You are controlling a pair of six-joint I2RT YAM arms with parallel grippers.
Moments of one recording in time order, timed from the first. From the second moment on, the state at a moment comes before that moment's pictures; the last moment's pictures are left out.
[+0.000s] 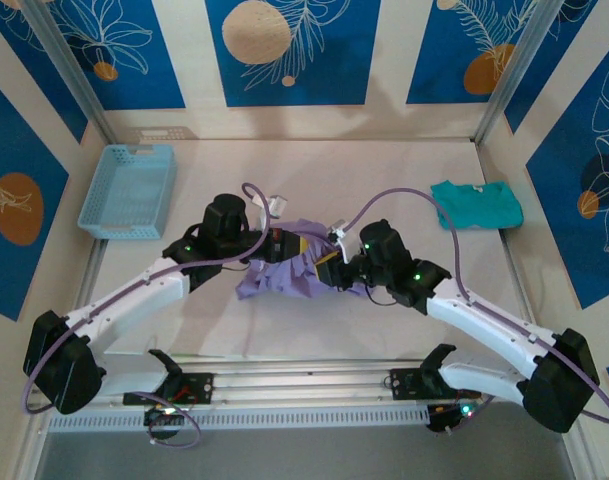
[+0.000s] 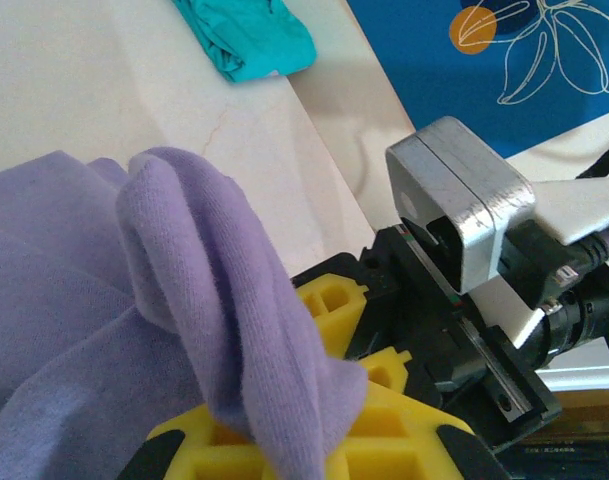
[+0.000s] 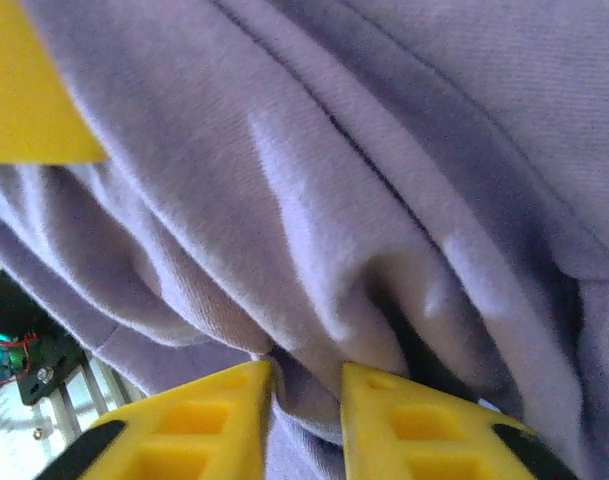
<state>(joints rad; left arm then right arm) -0.67 1.24 0.94 -0.13 0.61 -0.65 0.72 1.05 0.73 -0.27 -0.31 0.25</state>
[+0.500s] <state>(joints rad) -0.66 1.24 0.94 -0.15 0.58 -0.63 0.63 0.98 0.76 -0.28 -0.43 0.26</state>
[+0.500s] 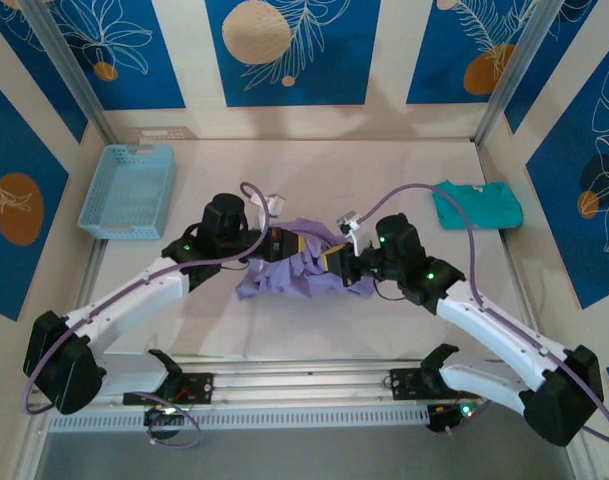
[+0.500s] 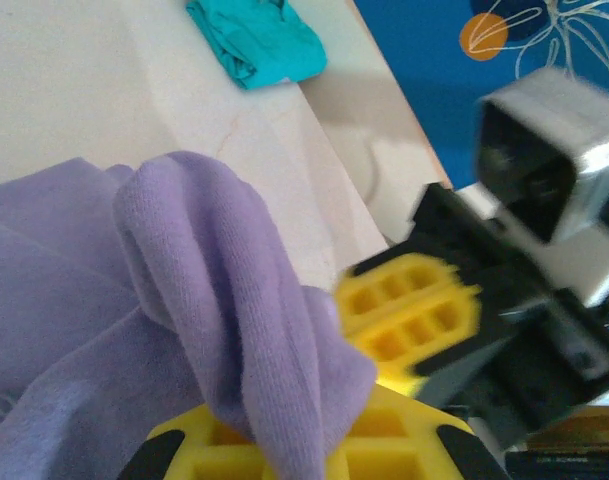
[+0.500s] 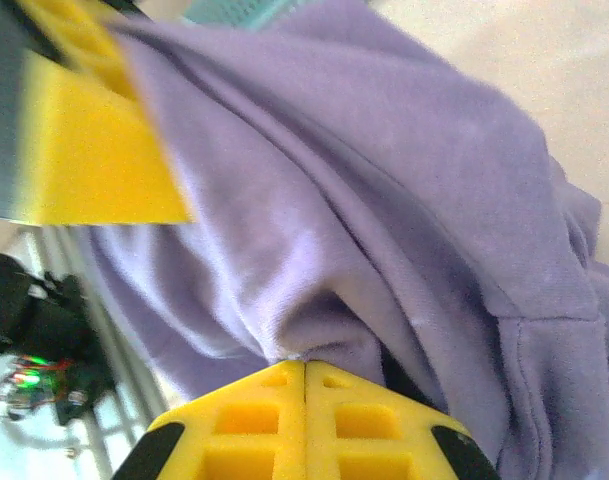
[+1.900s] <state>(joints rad) -0.64 1.11 0.86 -0.39 0.17 -0.47 0.64 1.33 0.69 -0.27 -0.40 0.34</state>
